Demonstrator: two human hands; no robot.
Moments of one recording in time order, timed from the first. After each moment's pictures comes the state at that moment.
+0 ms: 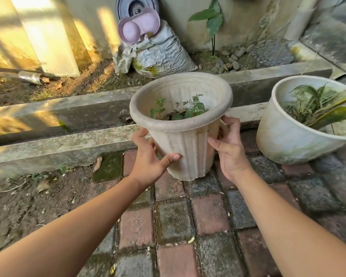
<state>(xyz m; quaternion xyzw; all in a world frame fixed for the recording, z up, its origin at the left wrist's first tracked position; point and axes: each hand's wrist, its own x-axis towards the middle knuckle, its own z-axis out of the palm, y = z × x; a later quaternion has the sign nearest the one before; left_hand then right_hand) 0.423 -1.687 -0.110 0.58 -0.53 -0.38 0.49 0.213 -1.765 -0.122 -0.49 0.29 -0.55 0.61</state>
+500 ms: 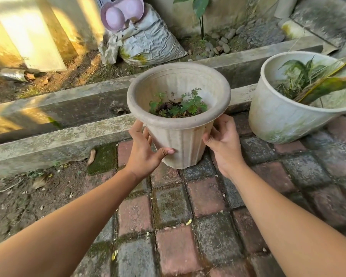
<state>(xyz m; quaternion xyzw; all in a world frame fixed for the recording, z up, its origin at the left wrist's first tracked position) 0.422 -1.681 -0.134 0.57 -0.59 -0.35 0.45 0.202 -1.740 -0.149 -0.44 0.34 -0.57 0.61</state>
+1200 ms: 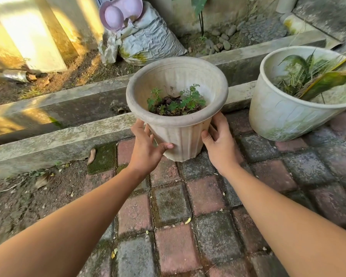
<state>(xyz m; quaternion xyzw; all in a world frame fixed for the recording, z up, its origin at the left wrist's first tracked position) 0.412 -1.690 -0.137 0.62 -0.57 -0.32 0.44 0.205 -1.747 -0.169 -0.57 0.45 -0.49 0.47</state>
